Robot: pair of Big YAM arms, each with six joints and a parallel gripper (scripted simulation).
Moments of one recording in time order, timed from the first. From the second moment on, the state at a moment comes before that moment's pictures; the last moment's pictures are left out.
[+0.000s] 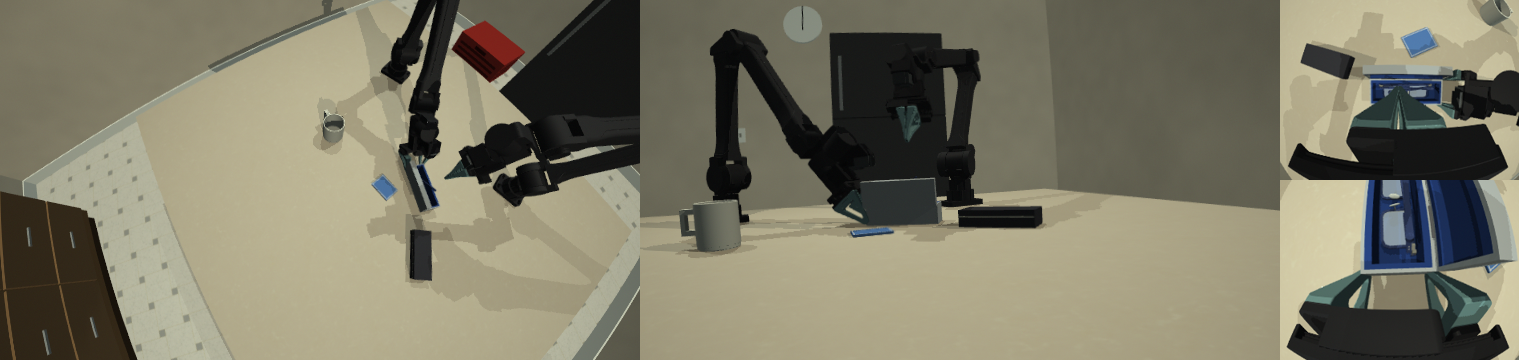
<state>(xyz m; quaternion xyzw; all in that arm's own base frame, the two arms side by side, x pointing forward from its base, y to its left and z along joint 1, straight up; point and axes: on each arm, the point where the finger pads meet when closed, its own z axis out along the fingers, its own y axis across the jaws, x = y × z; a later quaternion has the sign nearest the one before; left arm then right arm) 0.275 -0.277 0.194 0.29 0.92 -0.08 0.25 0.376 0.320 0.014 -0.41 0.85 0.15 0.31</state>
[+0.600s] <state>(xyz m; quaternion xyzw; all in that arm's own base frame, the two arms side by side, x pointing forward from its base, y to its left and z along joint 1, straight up) 0.270 -0.274 0.170 0.29 0.92 -0.08 0.24 0.376 0.320 0.014 -0.41 0.85 0.15 0.31</state>
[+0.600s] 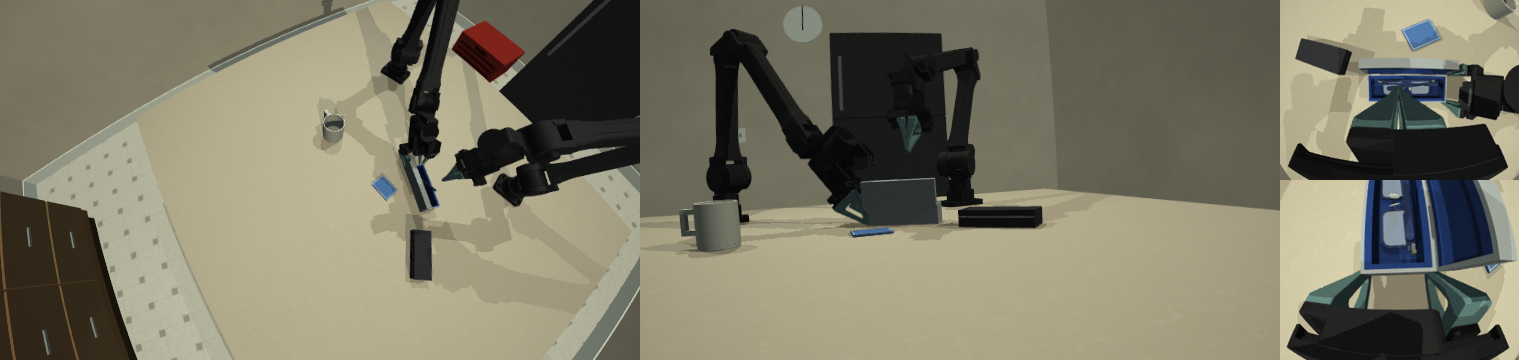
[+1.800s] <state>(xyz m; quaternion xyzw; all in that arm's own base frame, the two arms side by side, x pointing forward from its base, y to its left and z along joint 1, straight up) 0.272 -0.273 0.123 0.29 0.92 -0.08 0.25 0.376 0.320 0.014 -0.41 0.85 0.15 0.31</state>
